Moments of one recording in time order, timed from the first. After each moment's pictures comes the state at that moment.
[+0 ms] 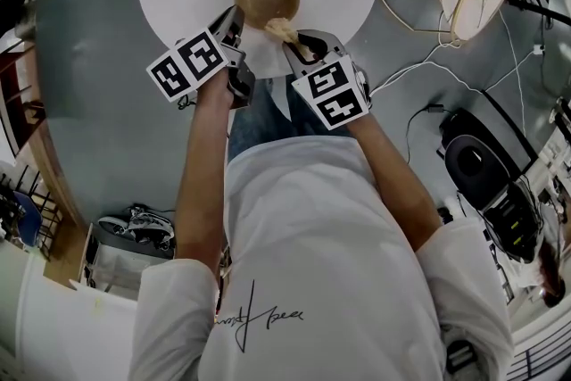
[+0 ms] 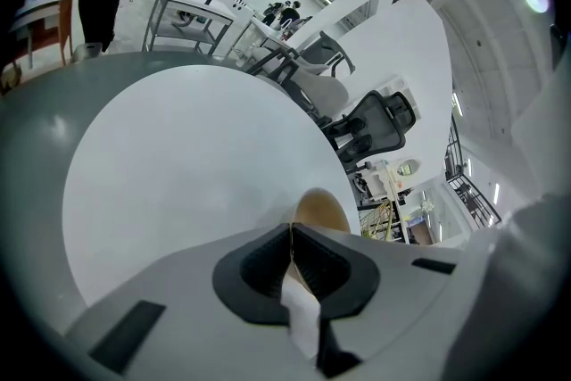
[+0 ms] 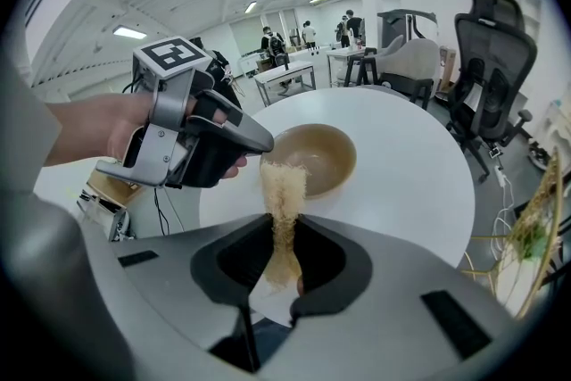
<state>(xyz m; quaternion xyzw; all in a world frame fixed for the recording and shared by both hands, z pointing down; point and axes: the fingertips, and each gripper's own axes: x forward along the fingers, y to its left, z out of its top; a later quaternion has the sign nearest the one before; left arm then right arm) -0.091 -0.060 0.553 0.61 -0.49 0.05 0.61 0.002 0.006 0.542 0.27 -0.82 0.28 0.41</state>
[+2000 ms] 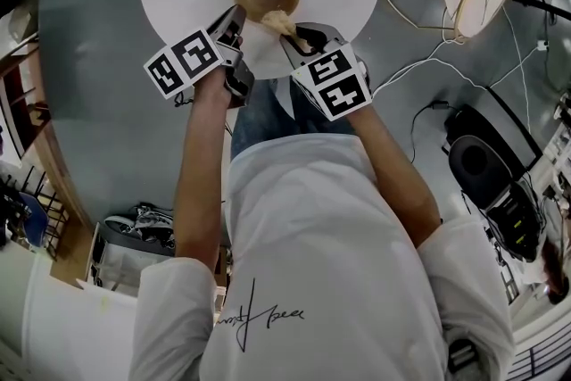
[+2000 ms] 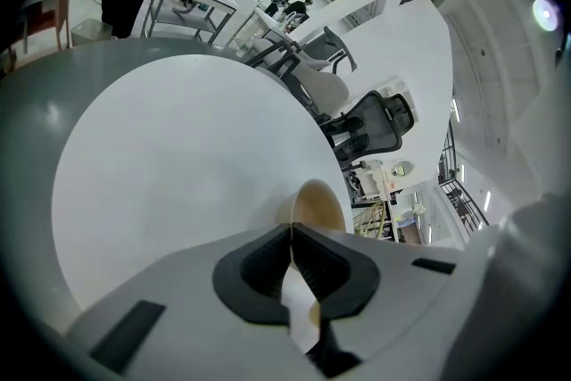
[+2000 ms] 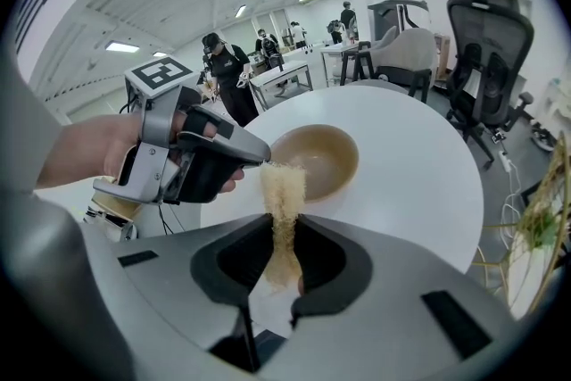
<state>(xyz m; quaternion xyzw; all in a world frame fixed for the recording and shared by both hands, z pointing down) -0.091 -0.067 0.553 0.61 -0.47 0.04 0.64 -0.007 -0.014 0.539 0.27 -0.82 0.31 0.39</state>
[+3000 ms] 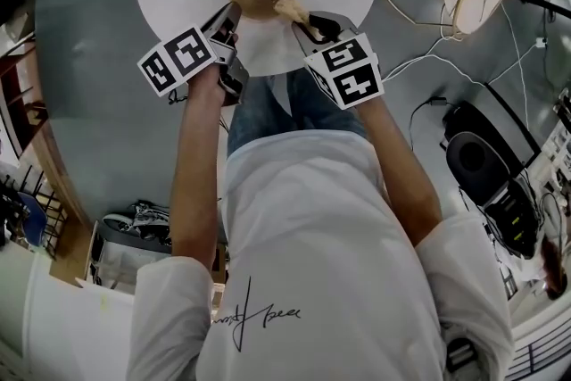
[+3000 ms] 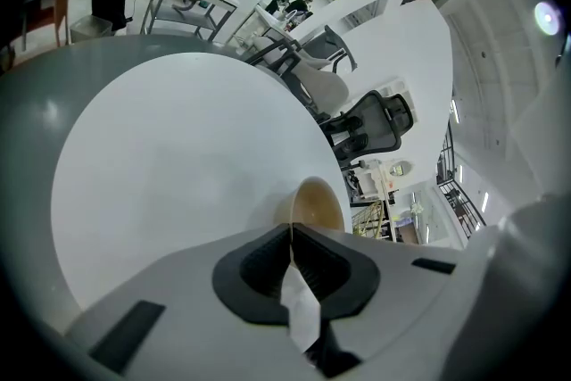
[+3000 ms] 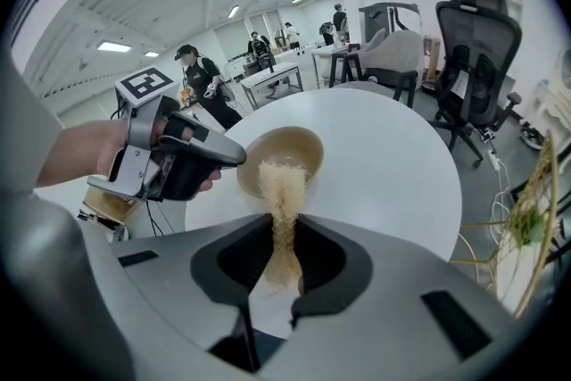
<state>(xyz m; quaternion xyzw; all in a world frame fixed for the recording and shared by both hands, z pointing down) -0.091 -0.067 0.554 0.61 -0.46 0.04 0.64 0.023 -0.032 0.540 0.30 -0.81 0.31 0.40</state>
